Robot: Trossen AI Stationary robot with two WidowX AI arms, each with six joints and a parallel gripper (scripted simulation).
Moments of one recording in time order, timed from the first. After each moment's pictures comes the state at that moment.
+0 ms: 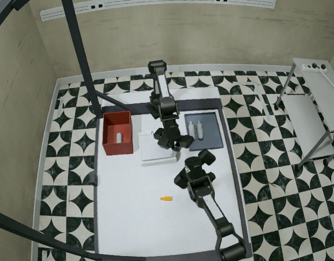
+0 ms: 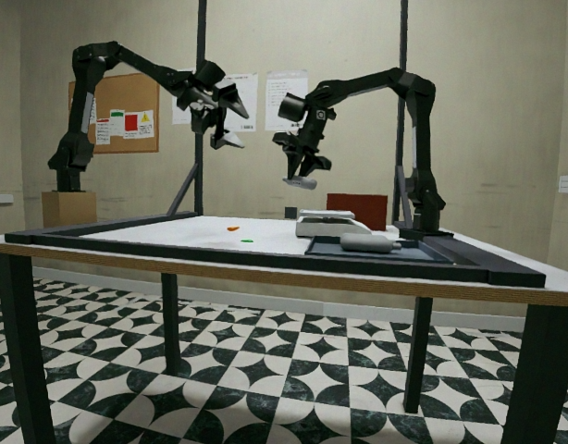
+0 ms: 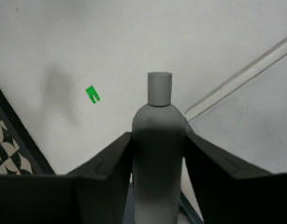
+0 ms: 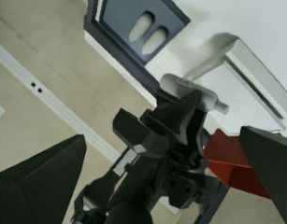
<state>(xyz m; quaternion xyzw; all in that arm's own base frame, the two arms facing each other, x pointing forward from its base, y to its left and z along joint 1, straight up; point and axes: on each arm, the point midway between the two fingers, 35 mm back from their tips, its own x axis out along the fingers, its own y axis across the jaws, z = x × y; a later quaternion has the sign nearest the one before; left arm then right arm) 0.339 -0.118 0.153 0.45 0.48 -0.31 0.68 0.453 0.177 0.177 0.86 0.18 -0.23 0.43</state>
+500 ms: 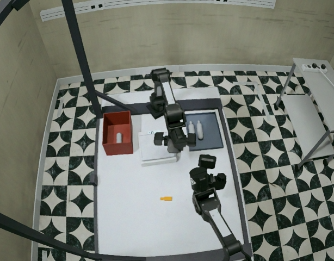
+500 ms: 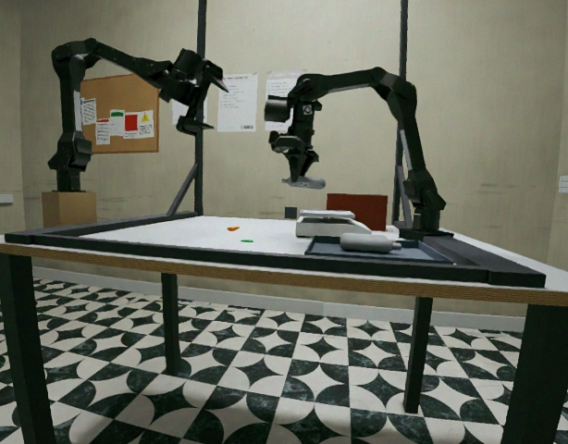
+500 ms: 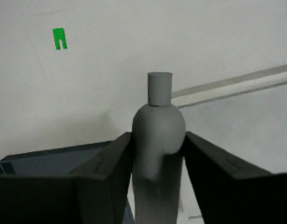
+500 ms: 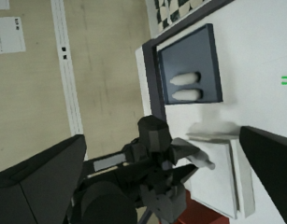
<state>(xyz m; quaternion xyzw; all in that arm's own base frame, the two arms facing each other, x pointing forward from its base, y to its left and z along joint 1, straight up) 0.341 -0.116 0.152 0.26 0.64 -0.22 0.69 0.411 0.129 0.222 0.68 0.13 -0.19 0.70</state>
